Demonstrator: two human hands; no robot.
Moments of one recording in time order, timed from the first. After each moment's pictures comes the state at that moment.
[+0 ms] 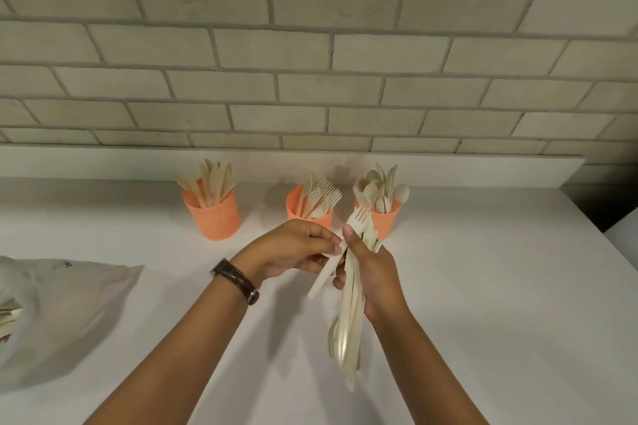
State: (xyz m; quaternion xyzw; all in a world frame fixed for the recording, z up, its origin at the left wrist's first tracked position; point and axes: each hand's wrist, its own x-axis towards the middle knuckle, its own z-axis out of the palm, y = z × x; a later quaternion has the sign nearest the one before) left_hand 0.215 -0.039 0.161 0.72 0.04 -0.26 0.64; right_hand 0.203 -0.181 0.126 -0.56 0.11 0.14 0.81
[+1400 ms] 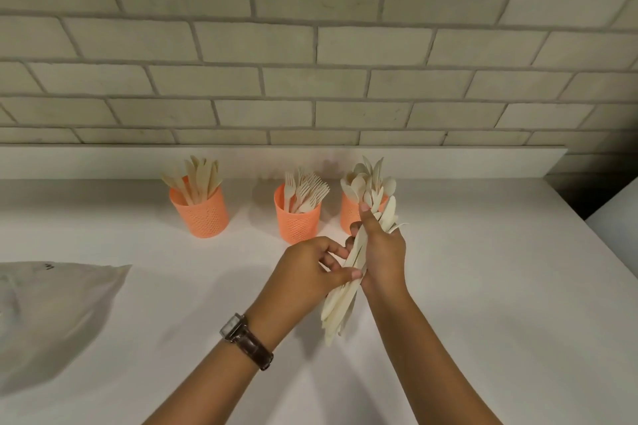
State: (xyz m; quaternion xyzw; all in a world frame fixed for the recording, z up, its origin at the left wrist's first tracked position) left_hand 0.167 -0.084 0.153 0.85 0.04 -0.07 0.53; right_hand 0.219 -0.192 0.136 -0.54 0.19 0.00 0.82
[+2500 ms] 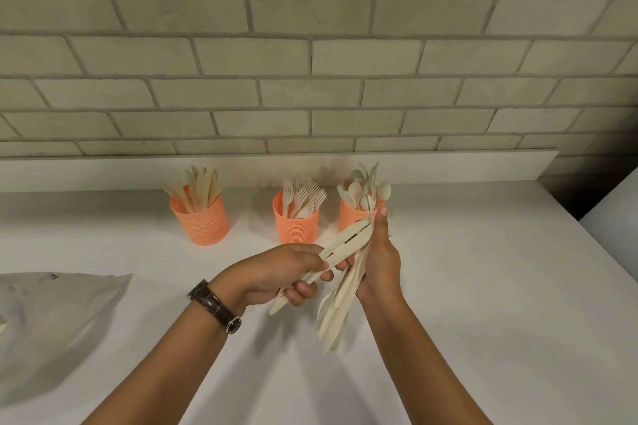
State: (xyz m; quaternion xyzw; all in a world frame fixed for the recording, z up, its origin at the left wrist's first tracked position) left_hand 0.178 -0.054 0.177 0.68 0.03 -0.36 0.64; right_hand 0.202 -0.193 0.142 -0.47 0.18 0.05 0.86
